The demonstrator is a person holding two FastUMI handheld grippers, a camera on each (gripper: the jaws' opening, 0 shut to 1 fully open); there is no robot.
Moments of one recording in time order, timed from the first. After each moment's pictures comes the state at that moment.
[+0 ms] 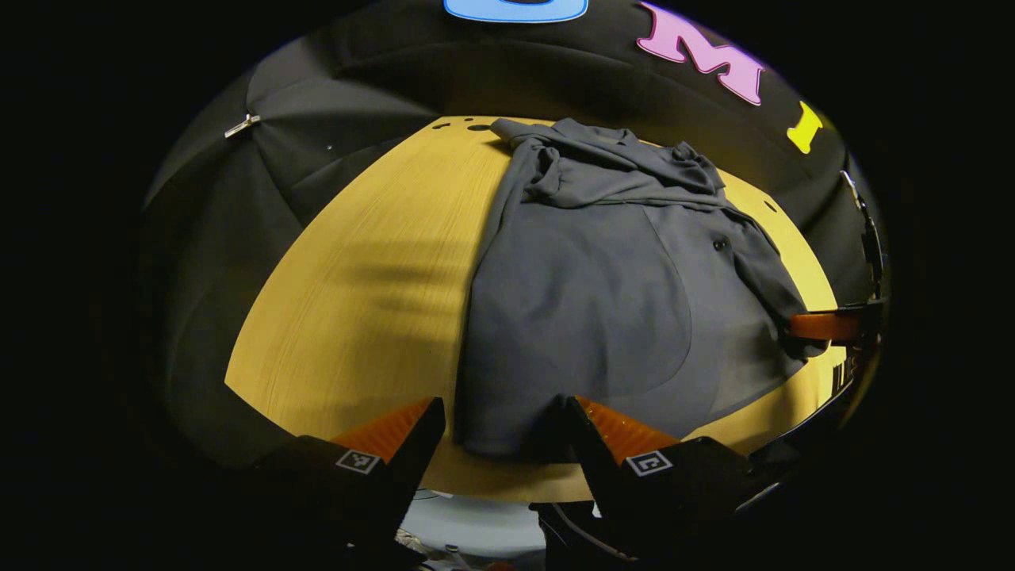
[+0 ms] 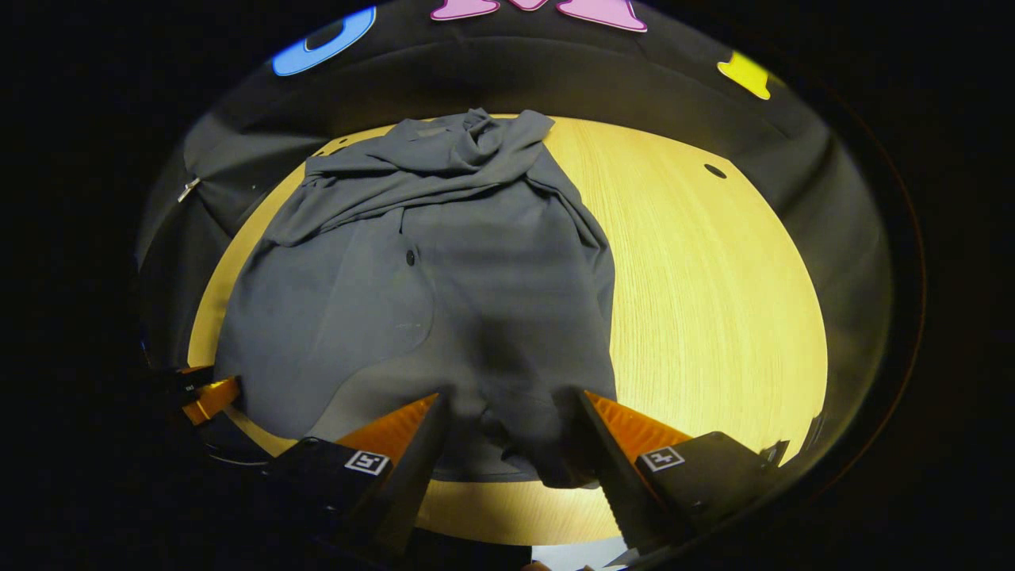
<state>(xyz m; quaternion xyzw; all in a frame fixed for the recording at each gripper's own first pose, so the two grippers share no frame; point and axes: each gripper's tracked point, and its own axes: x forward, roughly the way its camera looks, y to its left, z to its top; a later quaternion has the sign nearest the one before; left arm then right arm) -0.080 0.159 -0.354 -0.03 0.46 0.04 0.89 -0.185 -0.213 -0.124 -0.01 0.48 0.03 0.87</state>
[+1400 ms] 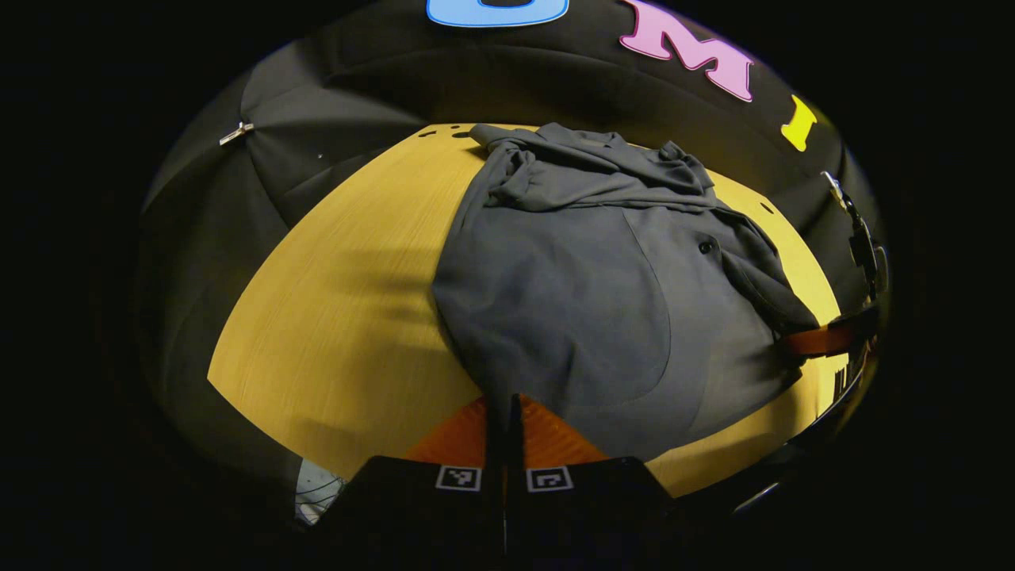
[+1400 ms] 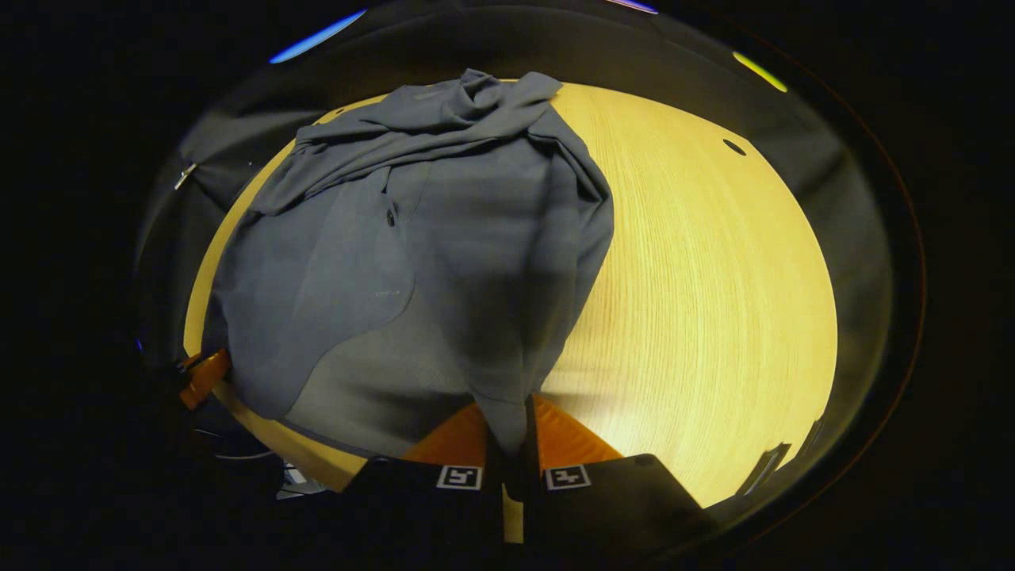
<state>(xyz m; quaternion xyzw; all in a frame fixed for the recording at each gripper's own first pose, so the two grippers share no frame) -0.063 0.124 -0.356 -0.04 0.43 0.04 0.90 -0.193 -0.221 -0.156 -0.02 0.55 0.06 0.84</state>
